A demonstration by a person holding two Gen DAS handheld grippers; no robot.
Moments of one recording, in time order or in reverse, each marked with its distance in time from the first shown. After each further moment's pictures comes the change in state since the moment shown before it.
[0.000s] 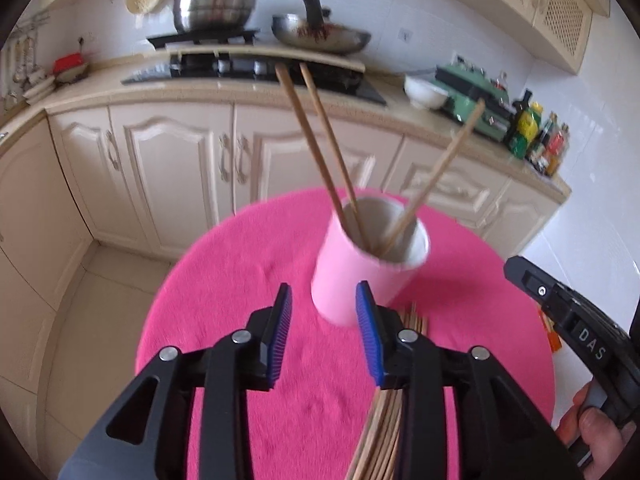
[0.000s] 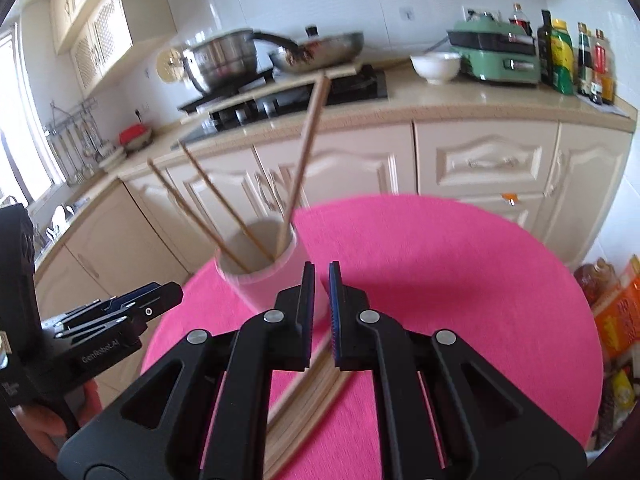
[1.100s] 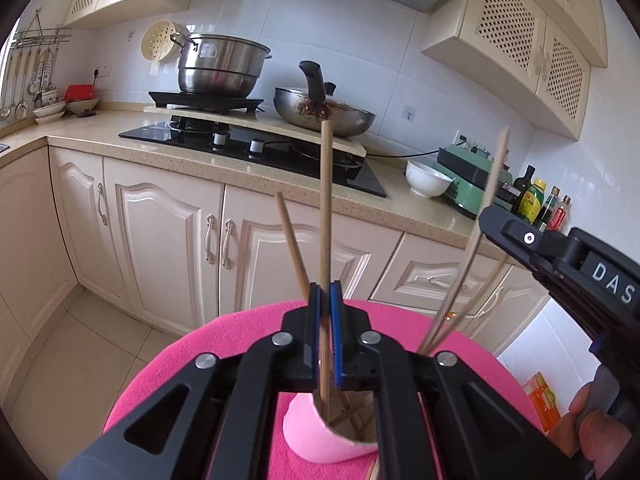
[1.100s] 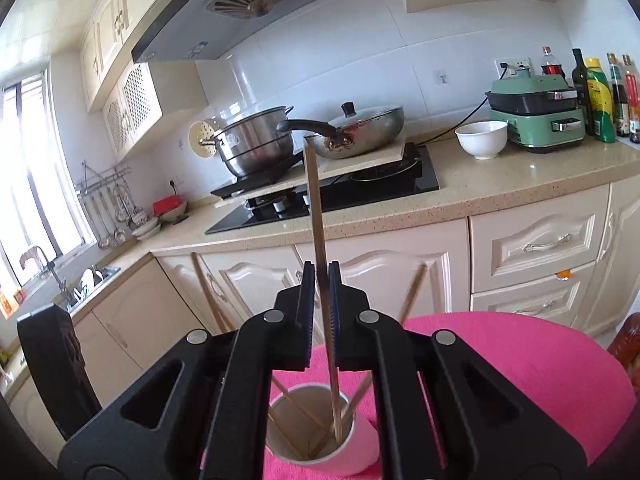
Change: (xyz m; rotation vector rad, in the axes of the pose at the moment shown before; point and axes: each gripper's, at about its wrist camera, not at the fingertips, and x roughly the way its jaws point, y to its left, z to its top) left arm 0.024 -0.014 0.066 -0.076 -0.341 -0.002; right arm 0.034 0.020 0.095 0.010 -0.278 0.161
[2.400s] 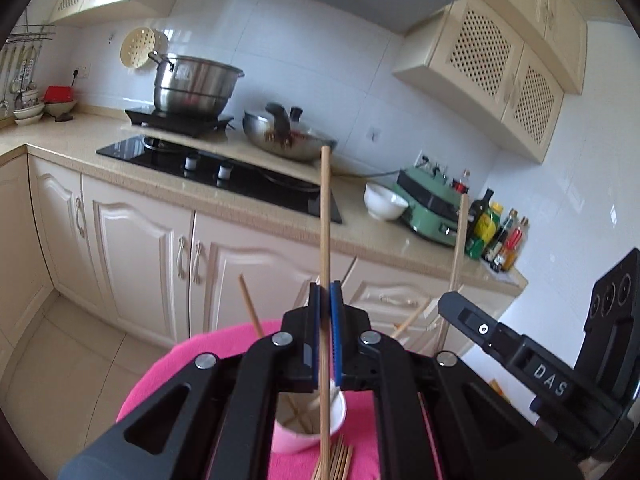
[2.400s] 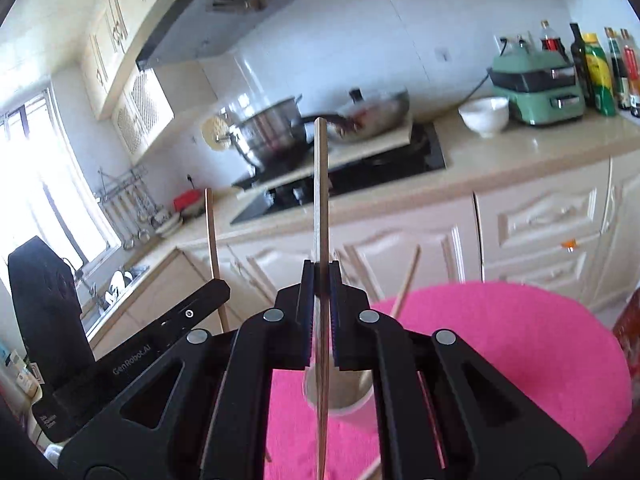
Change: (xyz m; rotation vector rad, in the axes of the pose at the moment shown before) left arm -0.050 -0.016 0.060 -0.032 -0.034 -0.135; right arm -0.037 -0.004 0.025 0.091 0.066 0.068
